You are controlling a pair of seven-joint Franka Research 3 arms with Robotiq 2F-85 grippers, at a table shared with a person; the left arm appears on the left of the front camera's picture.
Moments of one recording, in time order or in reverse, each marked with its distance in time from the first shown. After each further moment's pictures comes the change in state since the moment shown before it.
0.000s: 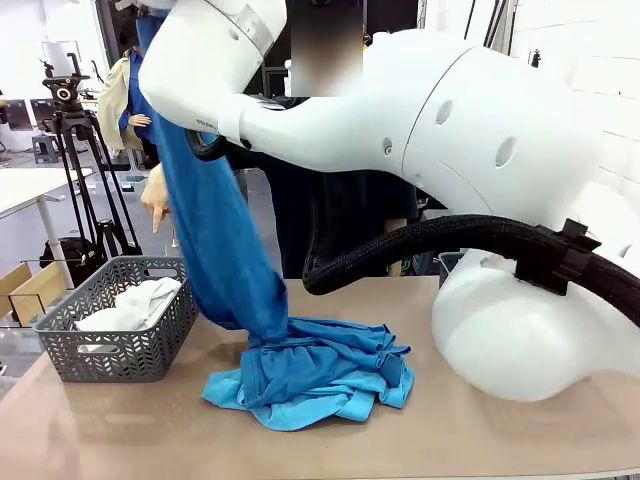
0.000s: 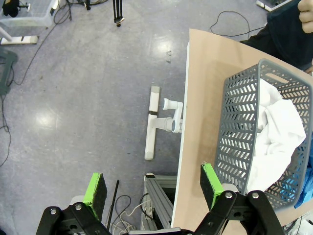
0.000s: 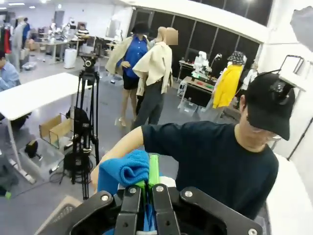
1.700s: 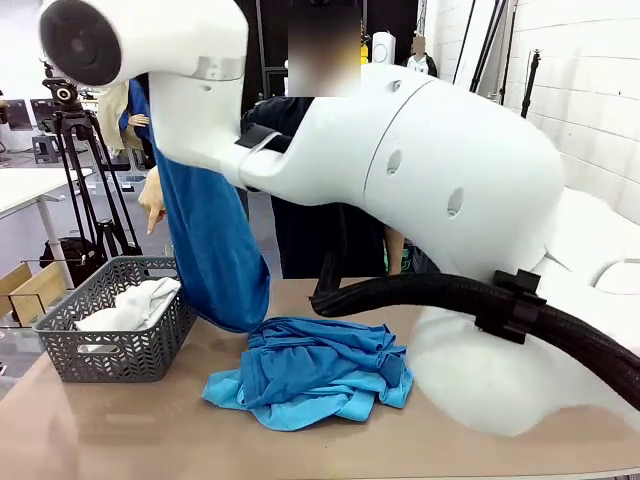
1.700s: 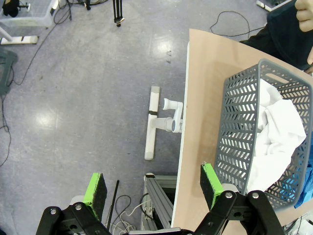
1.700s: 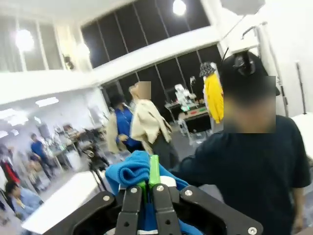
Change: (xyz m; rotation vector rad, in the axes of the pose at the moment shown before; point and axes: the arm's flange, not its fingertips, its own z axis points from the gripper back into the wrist) left arm 0.000 0.000 0.000 0.000 0.000 0.000; right arm -0.025 0.052 0.003 -0.176 -0.355 -0.574
